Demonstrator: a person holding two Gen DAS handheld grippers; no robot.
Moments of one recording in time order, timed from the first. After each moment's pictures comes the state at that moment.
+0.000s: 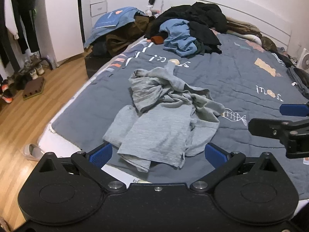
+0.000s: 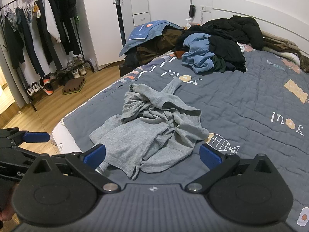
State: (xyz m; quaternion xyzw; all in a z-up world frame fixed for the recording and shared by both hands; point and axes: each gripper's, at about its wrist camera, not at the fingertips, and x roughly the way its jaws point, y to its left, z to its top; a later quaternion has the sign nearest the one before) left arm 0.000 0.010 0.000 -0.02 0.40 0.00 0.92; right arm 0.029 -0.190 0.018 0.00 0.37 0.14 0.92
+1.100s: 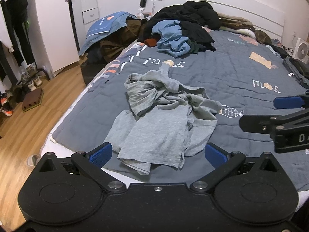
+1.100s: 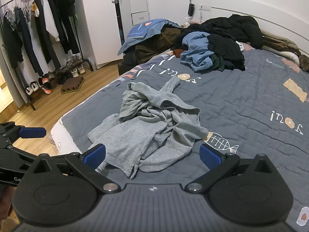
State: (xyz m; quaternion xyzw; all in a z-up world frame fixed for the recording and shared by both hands) left arm -0.001 0.000 0.004 0.02 0.39 -0.02 0.92; right arm 0.031 -0.194 0.016 0.00 0.37 0.14 0.92
